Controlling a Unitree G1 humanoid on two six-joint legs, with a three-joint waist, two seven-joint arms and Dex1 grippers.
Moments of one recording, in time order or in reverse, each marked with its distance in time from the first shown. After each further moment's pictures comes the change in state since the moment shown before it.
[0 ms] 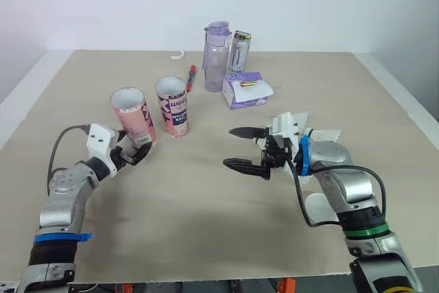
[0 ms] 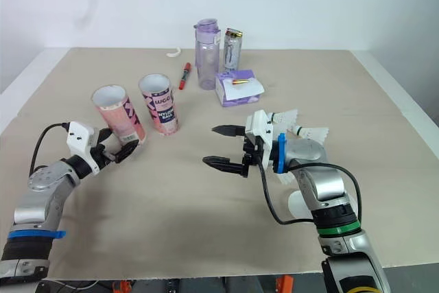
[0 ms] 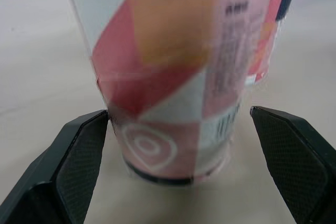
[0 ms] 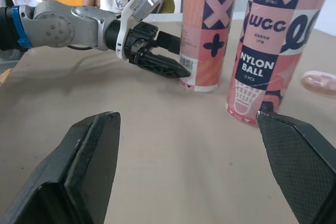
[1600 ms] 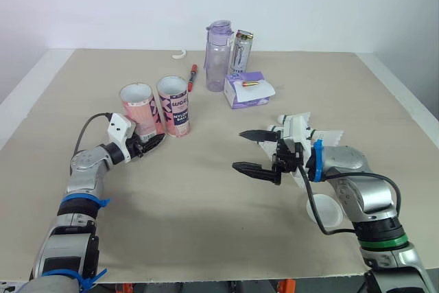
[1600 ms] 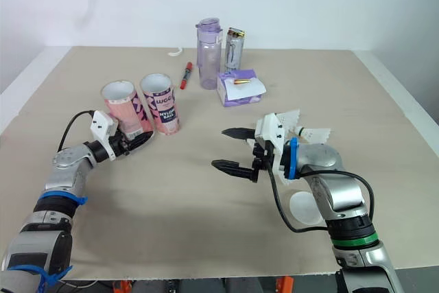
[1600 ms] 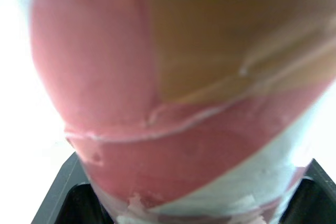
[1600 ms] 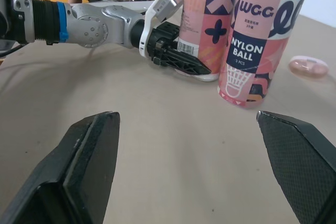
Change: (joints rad) left arm -0.336 -0.038 -0.066 0.619 0.072 -0.371 -0.248; right arm 0.089 -0.067 -0.045 -0.129 0.018 0.059 -0.042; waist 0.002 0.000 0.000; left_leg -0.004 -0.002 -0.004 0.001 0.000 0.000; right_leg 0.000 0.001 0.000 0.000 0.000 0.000
